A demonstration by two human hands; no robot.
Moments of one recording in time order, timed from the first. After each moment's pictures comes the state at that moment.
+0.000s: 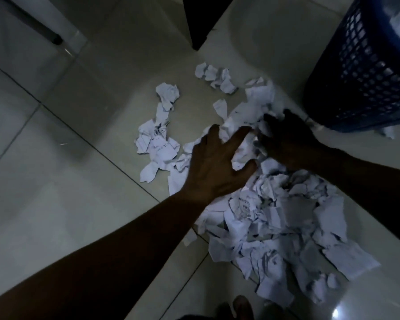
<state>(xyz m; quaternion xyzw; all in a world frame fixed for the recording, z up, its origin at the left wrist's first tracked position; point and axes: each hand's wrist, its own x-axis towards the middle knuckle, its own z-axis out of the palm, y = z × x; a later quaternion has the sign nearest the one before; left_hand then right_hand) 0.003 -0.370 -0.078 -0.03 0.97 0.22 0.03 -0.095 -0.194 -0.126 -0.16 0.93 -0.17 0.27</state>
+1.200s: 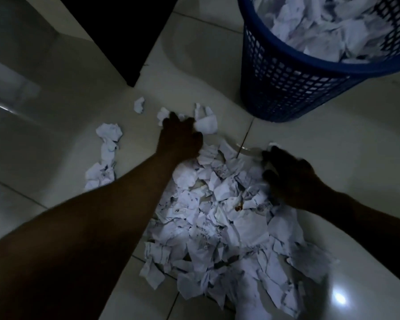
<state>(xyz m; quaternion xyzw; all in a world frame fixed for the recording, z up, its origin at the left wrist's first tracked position) -0.133 -0.349 -0.098 -0.06 0.96 0.17 0.23 -0.055 -0.092 -0.098 -0.09 0.95 -0.17 0.24</state>
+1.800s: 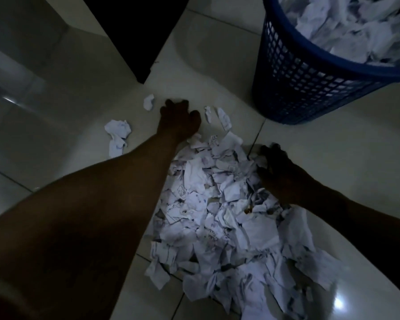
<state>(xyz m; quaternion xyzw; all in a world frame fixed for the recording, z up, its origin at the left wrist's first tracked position) -0.165 -0.367 -0.086 -0.15 0.93 0.24 0.25 -0.068 -0.134 -0.092 0.01 0.92 -0.24 0.31</state>
